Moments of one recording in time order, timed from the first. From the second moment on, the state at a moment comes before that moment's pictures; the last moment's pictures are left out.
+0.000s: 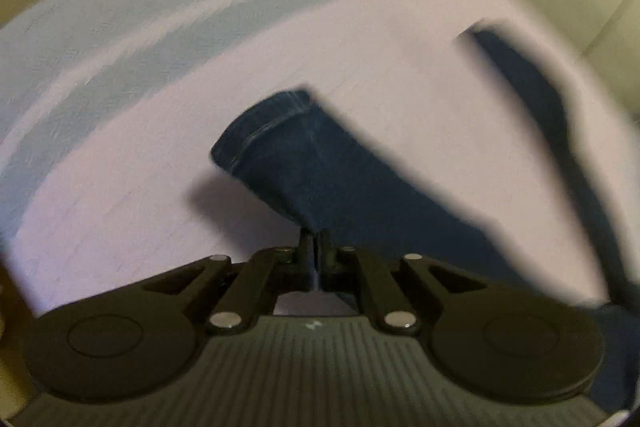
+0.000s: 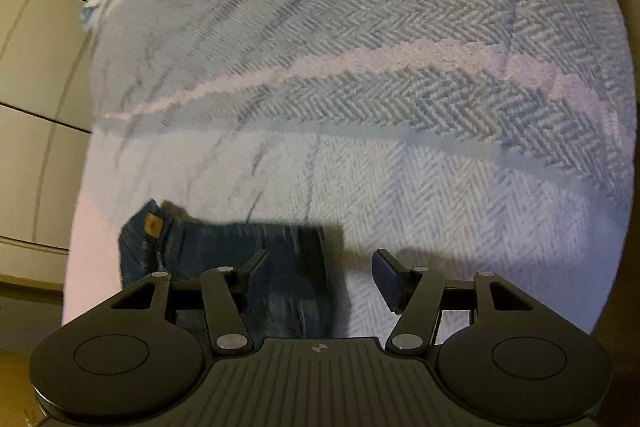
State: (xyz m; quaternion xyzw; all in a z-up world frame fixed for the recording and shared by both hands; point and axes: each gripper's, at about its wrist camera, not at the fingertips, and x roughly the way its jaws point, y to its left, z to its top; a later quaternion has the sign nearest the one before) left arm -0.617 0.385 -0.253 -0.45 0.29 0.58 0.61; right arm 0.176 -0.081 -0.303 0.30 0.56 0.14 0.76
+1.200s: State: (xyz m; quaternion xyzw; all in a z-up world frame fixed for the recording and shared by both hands) left arm -0.527 0.379 -0.204 -0.37 0.43 0.49 0.66; right arm 0.095 0.014 -0.207 0.03 0.54 0.23 0.81
